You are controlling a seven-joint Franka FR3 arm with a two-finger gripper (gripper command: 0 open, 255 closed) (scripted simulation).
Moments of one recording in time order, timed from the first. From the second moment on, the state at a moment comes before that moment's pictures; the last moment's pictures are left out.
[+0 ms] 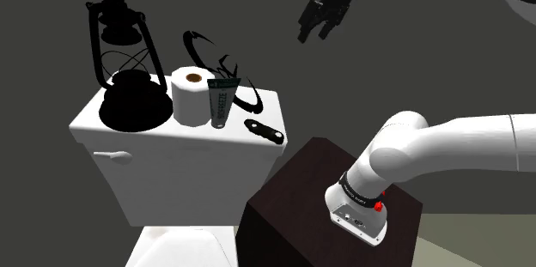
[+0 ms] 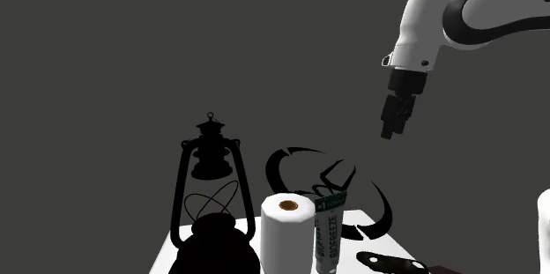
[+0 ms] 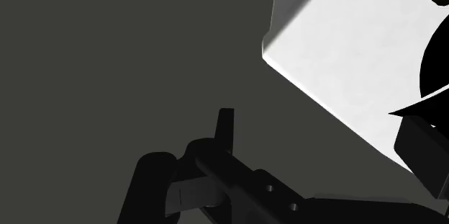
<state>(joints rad) -0.02 -0.83 0.05 -2.33 0.00 1.68 0.17</state>
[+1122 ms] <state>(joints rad) 0.13 -0.30 0.17 -1.85 0.02 1.68 0.00</state>
